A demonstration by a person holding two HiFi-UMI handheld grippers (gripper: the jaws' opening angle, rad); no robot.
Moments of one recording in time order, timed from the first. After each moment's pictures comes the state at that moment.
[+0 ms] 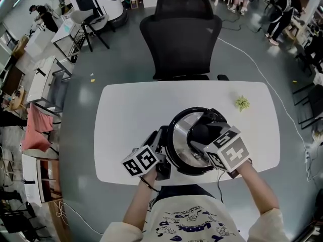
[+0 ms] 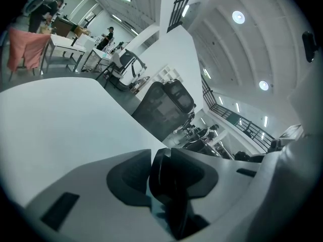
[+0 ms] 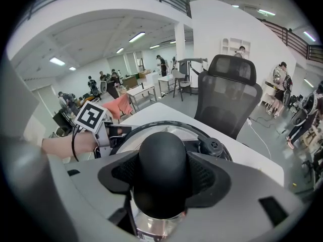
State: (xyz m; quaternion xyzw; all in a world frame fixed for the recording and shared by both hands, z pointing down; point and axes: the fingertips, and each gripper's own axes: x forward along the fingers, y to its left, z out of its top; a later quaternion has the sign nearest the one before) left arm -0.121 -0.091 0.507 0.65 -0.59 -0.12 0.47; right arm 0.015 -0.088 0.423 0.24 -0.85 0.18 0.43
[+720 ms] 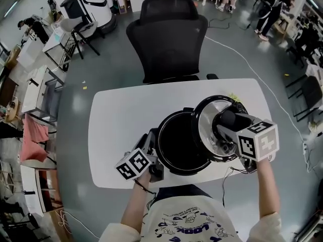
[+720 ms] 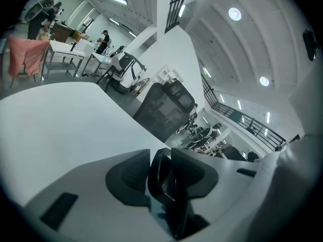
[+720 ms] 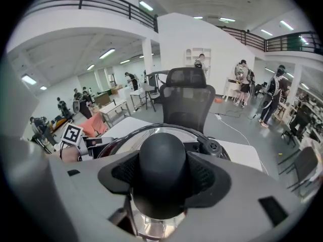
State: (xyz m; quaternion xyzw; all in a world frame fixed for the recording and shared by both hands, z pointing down) left arm -0.120 -0.090 0.504 0.65 -0.61 -0.10 0.45; right arm 0.141 -0.129 0.383 0.40 -0.82 0.22 0.35
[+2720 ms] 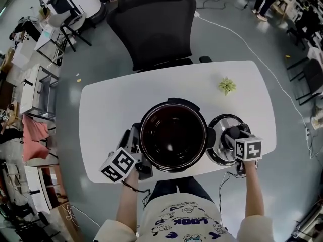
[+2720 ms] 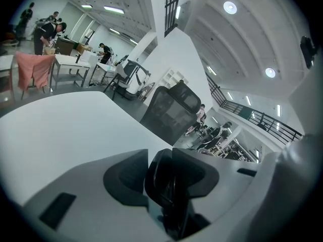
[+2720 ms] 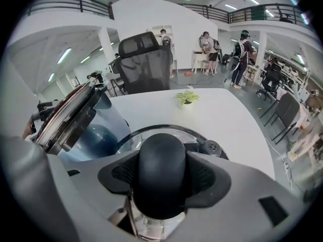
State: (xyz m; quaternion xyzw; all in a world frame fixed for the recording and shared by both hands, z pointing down) left arm -0.107 -0.104 0.507 0.62 -0.66 -0.07 0.42; right arm 0.310 -0.104 0.585 0.51 -0.69 0.35 0.37
